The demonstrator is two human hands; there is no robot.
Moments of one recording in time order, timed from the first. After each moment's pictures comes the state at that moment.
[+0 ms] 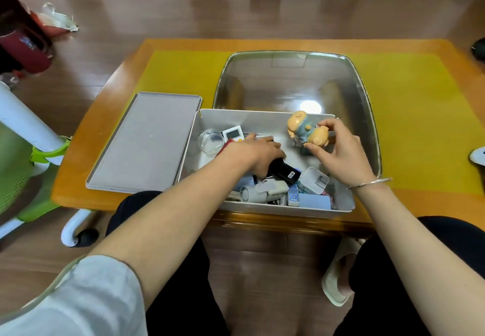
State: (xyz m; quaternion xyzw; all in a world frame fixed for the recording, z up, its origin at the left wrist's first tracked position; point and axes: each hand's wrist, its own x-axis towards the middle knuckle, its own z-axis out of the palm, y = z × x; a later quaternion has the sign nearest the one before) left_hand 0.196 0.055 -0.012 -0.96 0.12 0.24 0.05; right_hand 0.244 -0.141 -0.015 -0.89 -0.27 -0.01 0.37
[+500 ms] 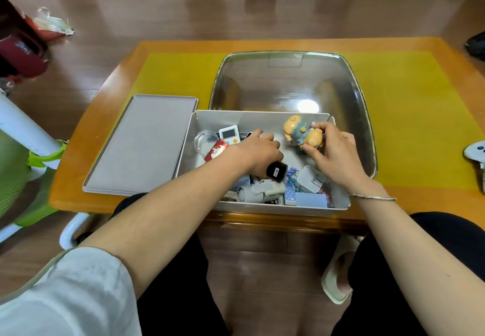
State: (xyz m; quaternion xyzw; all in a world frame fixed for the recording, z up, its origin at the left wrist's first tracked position) left_hand 0.200 0.049 -0.019 -0.96 0.19 0.15 0.11; right_hand 0.250 -0.143 -0.031 -0.91 -0.28 -0.02 0.29
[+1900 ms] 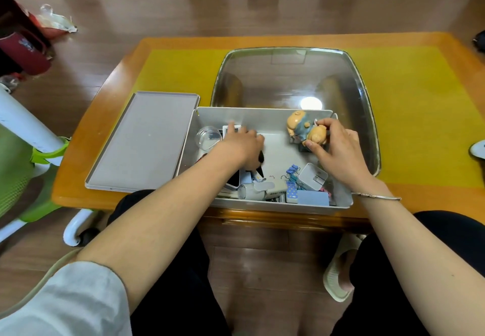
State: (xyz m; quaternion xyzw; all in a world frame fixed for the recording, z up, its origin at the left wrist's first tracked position) left_hand 0.185 0.061 -0.005 -0.97 -0.03 0.22 0.10; right_hand 0.254 -0.144 -0.035 -0.91 -0.28 -0.03 0.30
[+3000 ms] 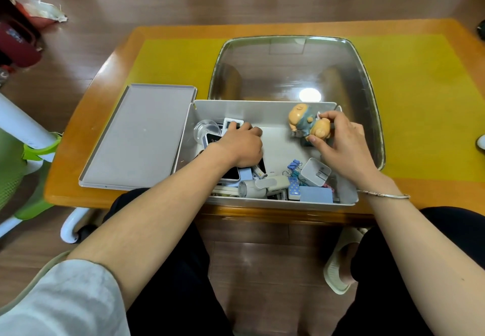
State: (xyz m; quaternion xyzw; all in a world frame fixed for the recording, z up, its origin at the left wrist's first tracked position) left_hand 0.190 0.081 -0.040 -0.99 0.05 0.14 0.05; right_hand 0.254 -0.145 -0.035 -0.91 -0.29 -0.03 0.30
